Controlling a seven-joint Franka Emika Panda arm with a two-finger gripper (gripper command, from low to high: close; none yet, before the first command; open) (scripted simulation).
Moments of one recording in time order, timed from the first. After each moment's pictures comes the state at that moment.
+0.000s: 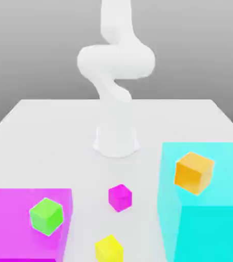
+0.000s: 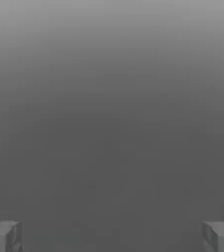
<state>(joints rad) 0.01 -0.74 -0.01 -2.37 -0.01 2.35 0.76</state>
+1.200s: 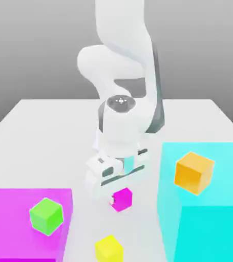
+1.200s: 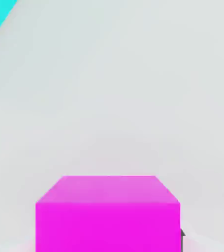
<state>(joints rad) 0.07 0.14 -0.04 -2.96 -0.04 3.10 0.26</state>
